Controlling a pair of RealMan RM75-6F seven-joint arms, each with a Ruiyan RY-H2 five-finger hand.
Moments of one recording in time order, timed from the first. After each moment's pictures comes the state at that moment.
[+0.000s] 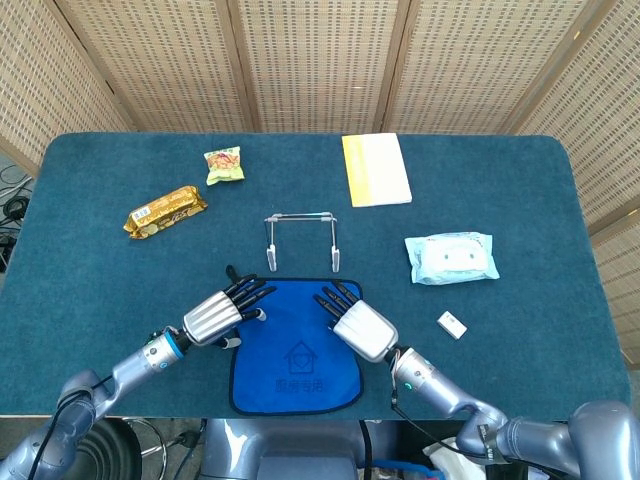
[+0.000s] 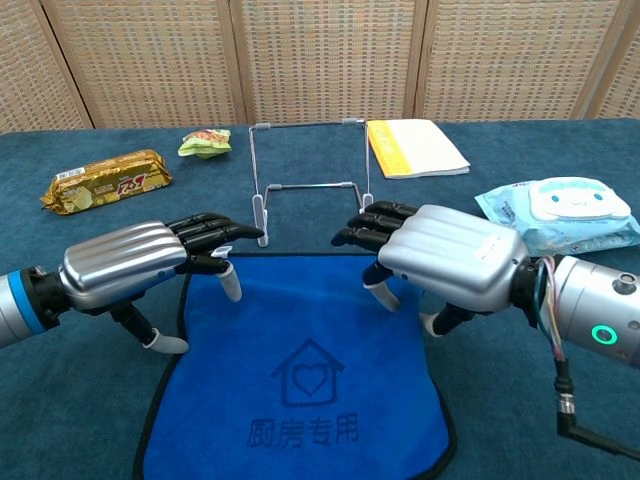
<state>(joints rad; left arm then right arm) -0.65 -1.99 0.21 -0.30 1.87 1.44 -0.54 0.71 -1.69 0.01 -1.28 -1.65 1.06 -0.37</state>
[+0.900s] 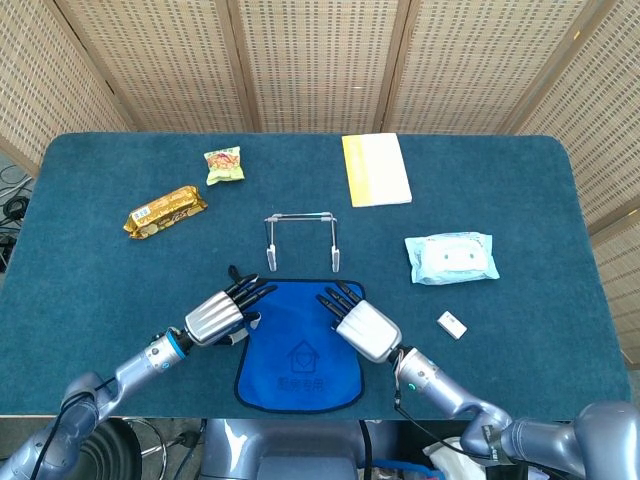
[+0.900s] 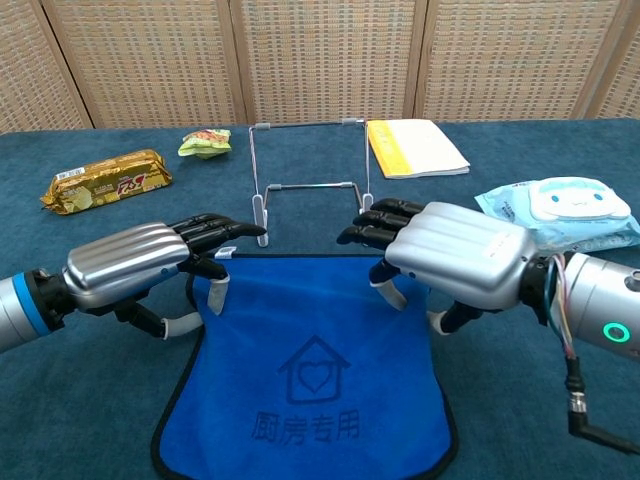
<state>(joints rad) -0.65 -2.00 0.22 -0.30 1.83 1.43 -0.58 0.71 -1.67 0.00 -1.30 -1.66 1.06 -0.38</state>
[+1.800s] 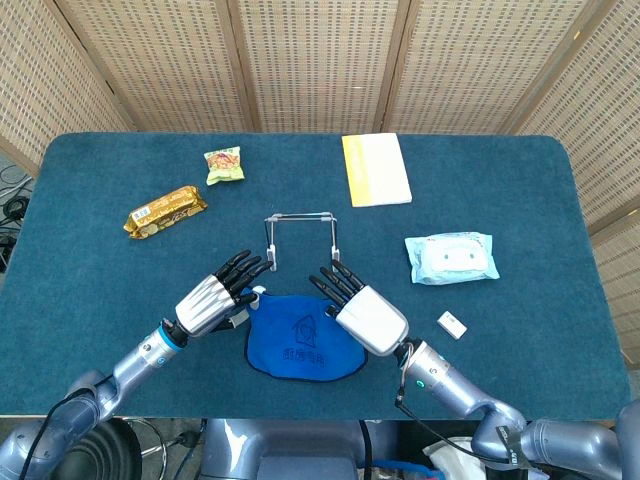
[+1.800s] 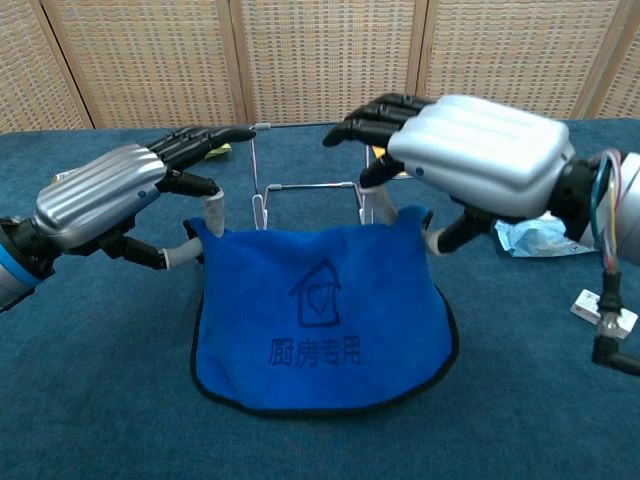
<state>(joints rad) -0.68 -1.92 0.11 -0.51 1.77 1.60 -0.45 0.71 -1.50 0.10 -1.57 -1.67 1.15 -0.43</state>
